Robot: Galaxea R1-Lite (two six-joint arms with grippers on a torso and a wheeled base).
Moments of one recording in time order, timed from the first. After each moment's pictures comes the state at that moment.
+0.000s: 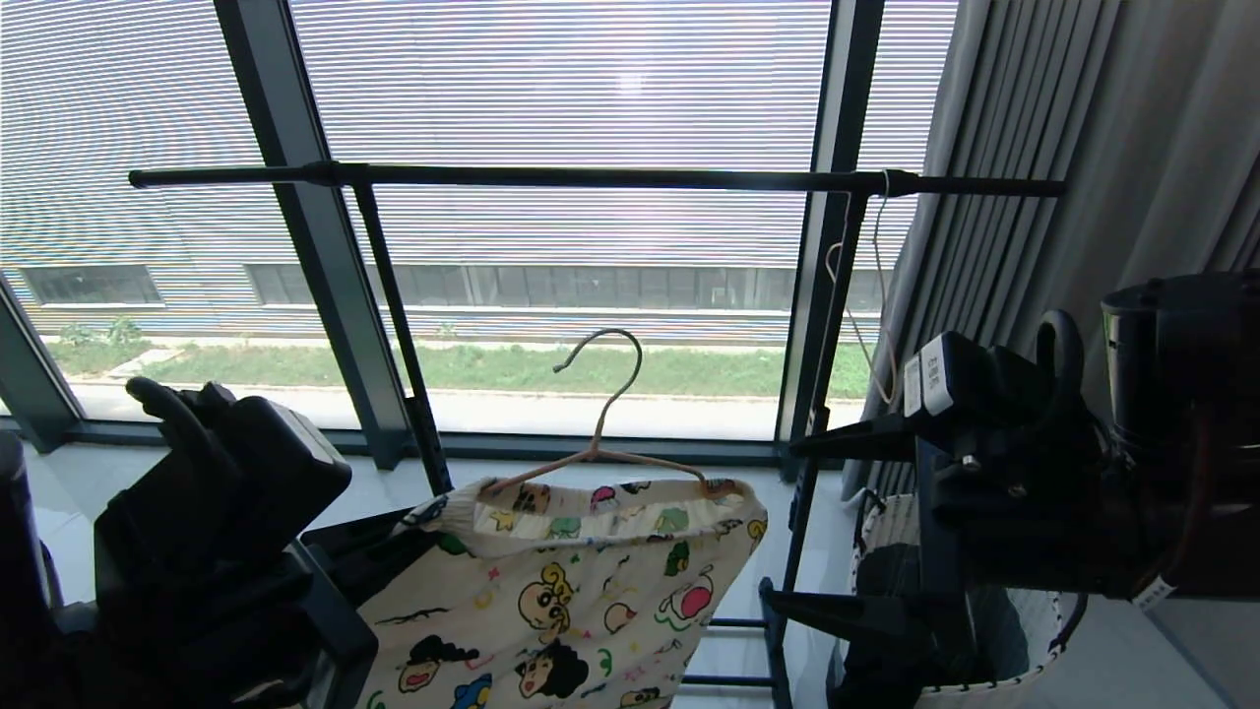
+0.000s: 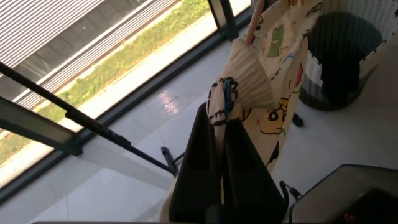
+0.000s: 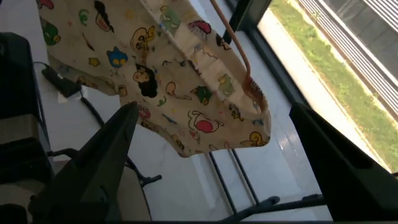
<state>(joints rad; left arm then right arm) -0.71 1.13 -0.53 -0.23 0.16 0.33 0.82 1.46 -0.86 -0.18 0.39 -0.35</state>
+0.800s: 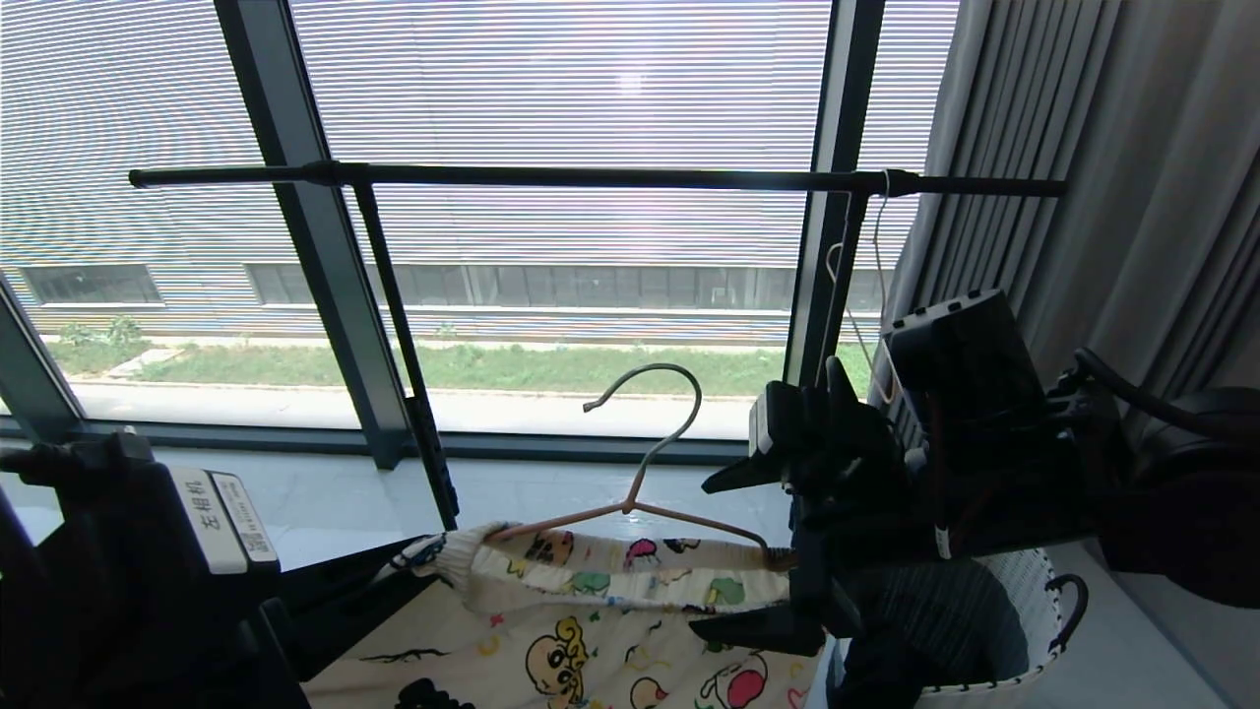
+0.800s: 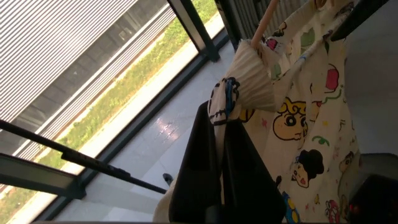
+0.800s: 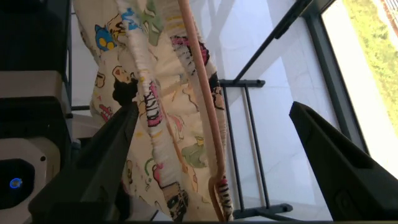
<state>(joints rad) -0.83 1.04 -0.51 -0.23 0.16 0.43 0.82 1.71 -1.07 -0.04 0.50 -0.47</state>
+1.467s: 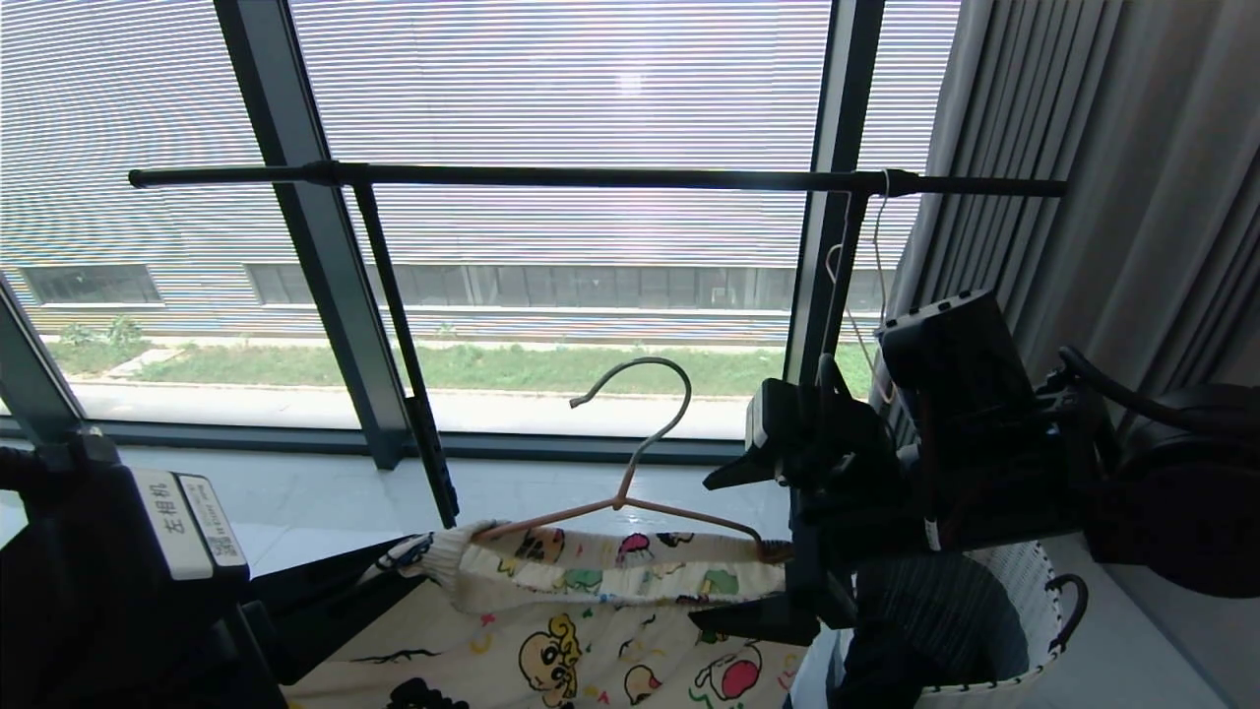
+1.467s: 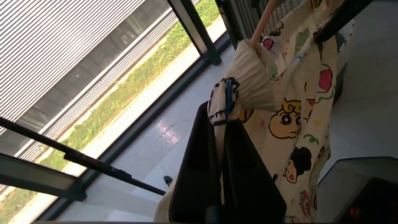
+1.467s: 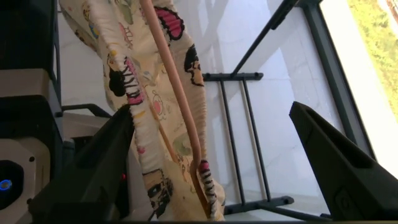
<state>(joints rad) -0.83 1.02 -0.51 -0.23 0.16 0.43 0.81 1.73 -1.08 -0.04 0.50 -0.47</state>
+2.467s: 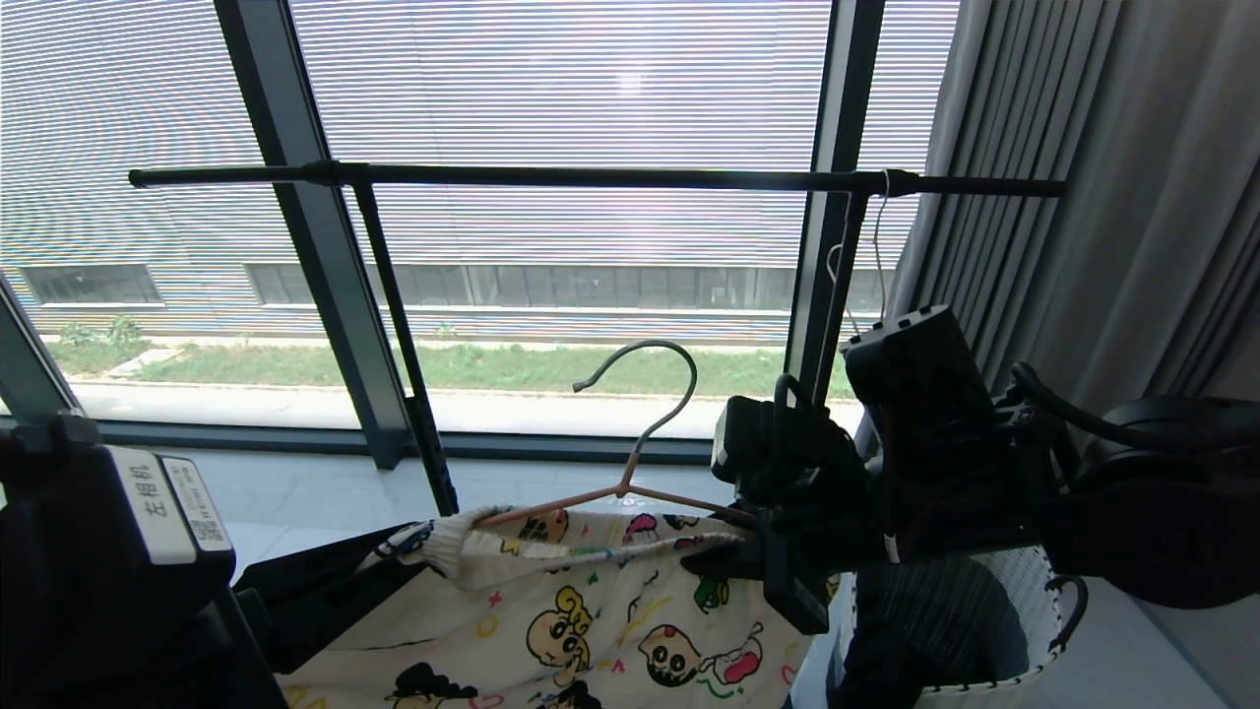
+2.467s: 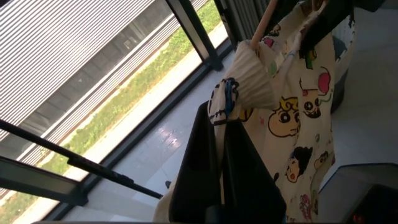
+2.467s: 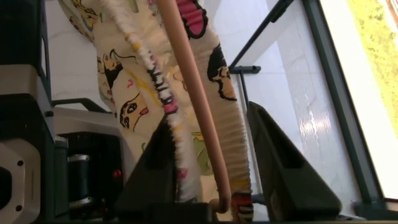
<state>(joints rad) -0.83 1.02 -0.52 -0.23 0.16 0.43 0.84 1.77 -1.09 -0.05 0.42 -0.47</state>
